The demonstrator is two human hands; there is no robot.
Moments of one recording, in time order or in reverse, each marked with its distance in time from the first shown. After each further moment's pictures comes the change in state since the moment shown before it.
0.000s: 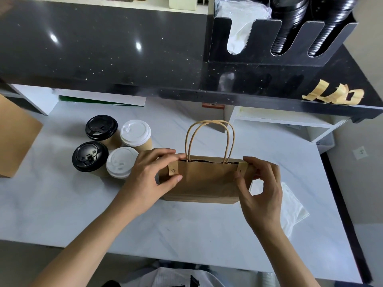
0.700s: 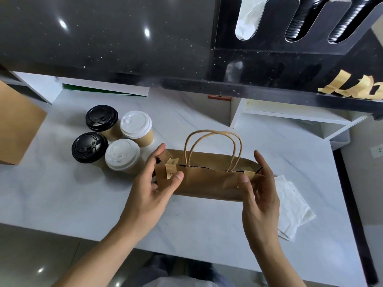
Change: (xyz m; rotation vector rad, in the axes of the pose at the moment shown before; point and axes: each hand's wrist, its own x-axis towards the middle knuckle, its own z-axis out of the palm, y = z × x) left_hand -0.027 0.039 0.024 -0.643 0.124 -0.434; right_hand -0.018 -0.015 -0.002 0.175 -0.091 0.290
